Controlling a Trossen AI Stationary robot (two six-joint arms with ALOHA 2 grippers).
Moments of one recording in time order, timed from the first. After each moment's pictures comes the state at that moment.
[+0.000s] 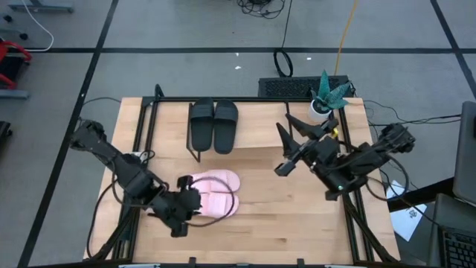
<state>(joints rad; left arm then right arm) -0.66 1.47 1.38 -0.91 -0.27 -0.58 0.56 1.49 1.46 1.01 1.20 -0.98</state>
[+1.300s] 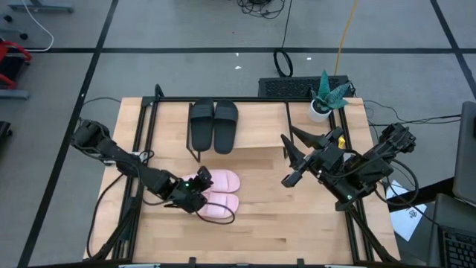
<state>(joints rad) -0.52 1.47 0.83 -0.39 -0.59 0.57 0.65 1.49 1.46 0.98 1.33 -0.95</state>
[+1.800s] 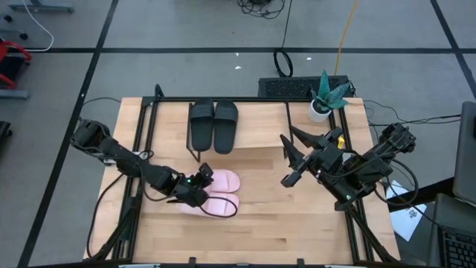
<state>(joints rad) -0.46 1.47 0.79 -0.36 -0.53 0.60 0.65 1.49 1.46 0.97 1.33 -0.94</state>
